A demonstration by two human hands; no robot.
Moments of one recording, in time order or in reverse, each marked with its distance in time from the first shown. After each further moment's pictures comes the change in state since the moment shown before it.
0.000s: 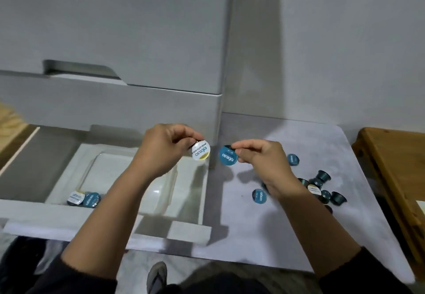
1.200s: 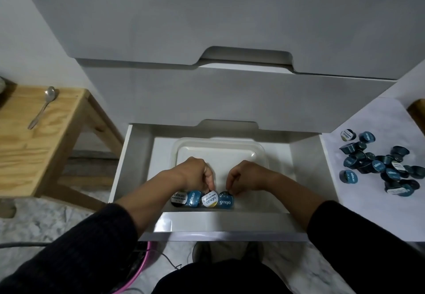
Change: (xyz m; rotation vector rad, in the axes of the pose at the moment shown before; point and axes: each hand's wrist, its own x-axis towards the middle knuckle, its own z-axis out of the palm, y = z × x) left_hand 0.037 -0.224 -0.149 0.483 -0.808 -0.066; right_hand 0.046 0.057 0.275 -0.707 -0.630 0.350
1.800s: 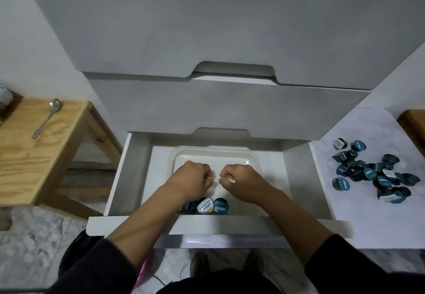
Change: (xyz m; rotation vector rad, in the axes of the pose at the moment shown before) left_hand -0.017 0.025 0.006 0.140 0.291 -0.091; right_hand -0.023 -0.013 0.013 -0.102 0.409 -0.121
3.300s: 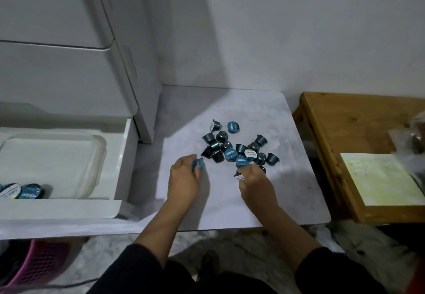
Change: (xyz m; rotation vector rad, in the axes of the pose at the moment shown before) left_hand 0.105 0.356 0.217 -0.405 0.464 -0.156; right_hand -0.161 0.391 -0.154 -0.251 0.513 0.021
